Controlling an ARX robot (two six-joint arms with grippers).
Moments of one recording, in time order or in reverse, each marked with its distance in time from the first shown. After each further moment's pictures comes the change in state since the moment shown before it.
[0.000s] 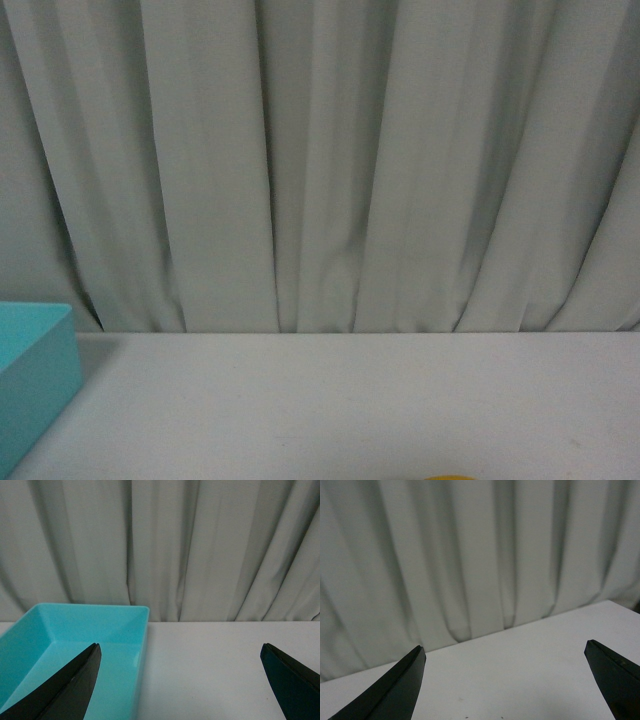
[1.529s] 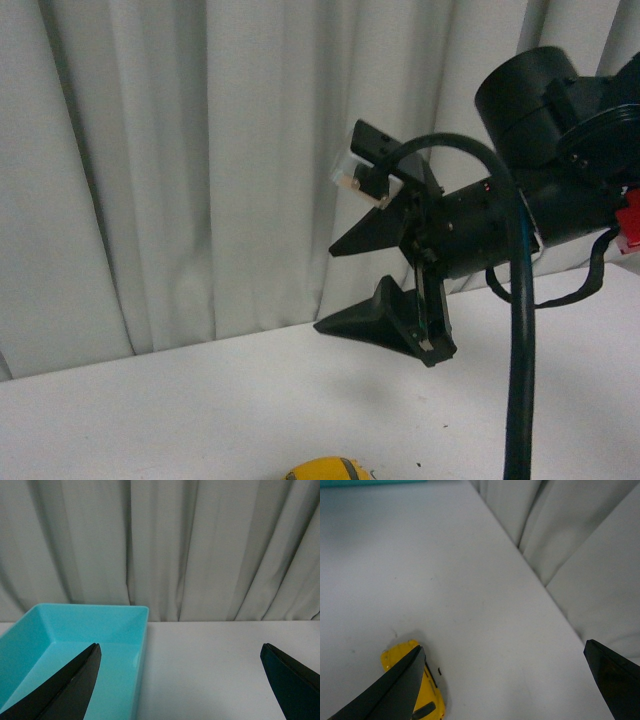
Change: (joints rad) left arm 0.000 0.000 0.000 0.001 -0.001 0.000; right arm -0.188 1.598 1.058 -0.339 -1.286 -1.015
